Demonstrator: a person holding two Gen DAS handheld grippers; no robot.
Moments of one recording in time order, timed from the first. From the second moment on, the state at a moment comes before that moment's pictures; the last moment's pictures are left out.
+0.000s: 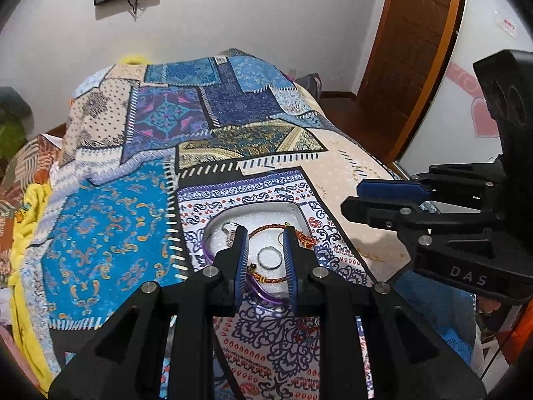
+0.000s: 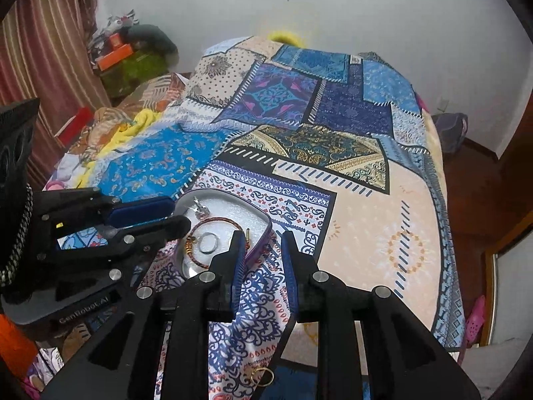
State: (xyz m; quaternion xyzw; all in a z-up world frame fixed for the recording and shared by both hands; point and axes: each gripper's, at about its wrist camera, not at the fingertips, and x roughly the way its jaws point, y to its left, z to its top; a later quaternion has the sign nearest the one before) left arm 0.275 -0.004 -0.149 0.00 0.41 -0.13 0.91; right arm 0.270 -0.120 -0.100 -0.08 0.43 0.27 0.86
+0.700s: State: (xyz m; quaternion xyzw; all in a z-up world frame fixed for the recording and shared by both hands) left arm 0.205 0.002 -0.136 0.01 0.41 -0.11 0.91; right arm 0.210 -0.143 -0.078 -0.09 0.41 0.23 0.88
